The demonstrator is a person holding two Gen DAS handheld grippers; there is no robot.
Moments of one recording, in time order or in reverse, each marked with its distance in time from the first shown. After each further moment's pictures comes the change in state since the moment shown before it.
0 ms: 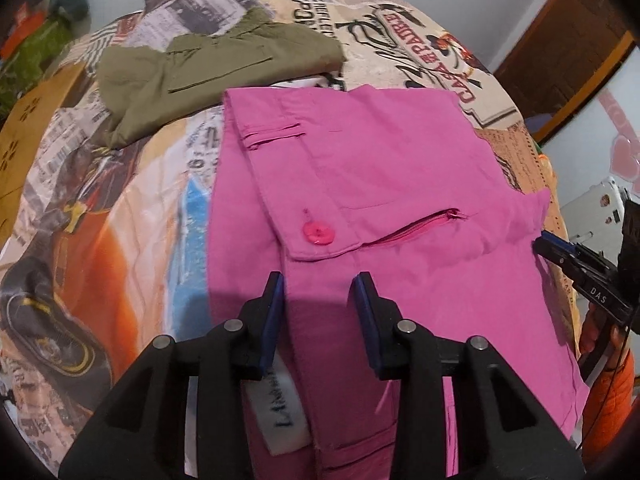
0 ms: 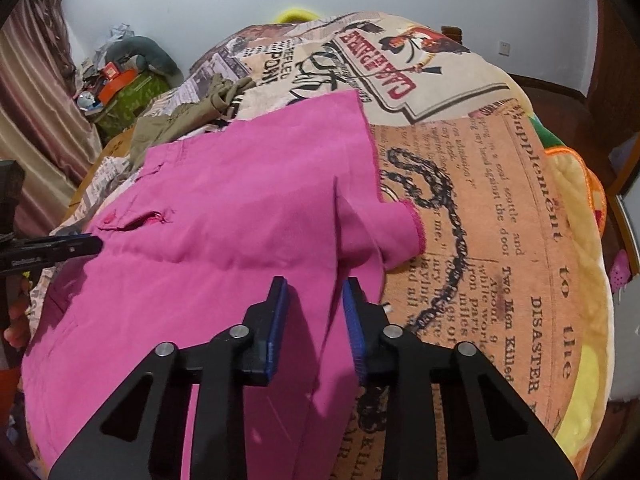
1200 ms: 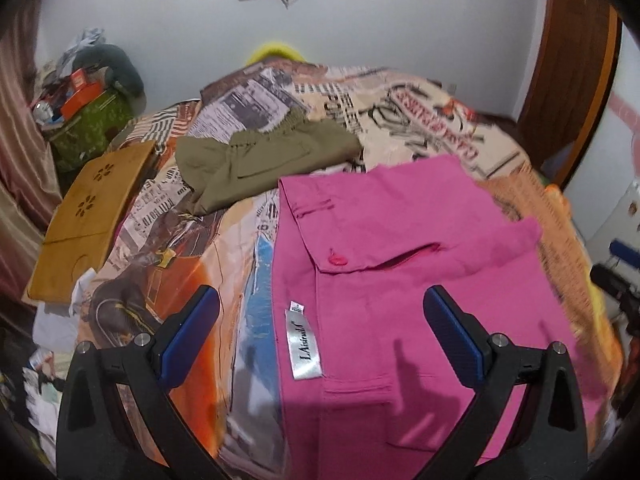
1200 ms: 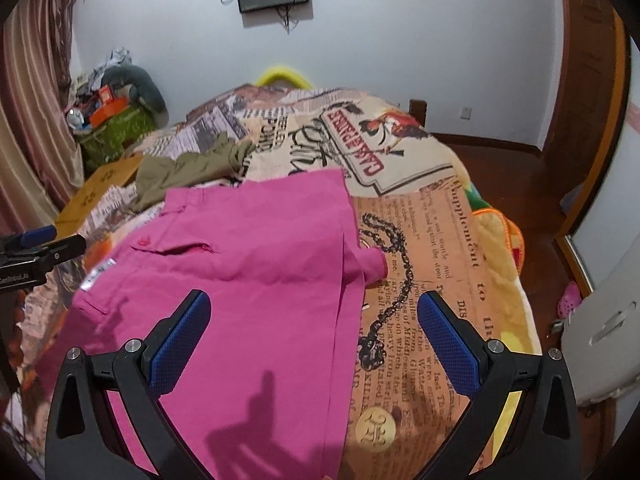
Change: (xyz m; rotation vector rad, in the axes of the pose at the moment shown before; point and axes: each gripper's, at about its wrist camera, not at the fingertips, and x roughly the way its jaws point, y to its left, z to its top) left arm -0.081 -0.035 -0.037 0.056 -0.298 0.245; right arm -0.077 0.054 -0.020 -0.047 -0.200 -0.195
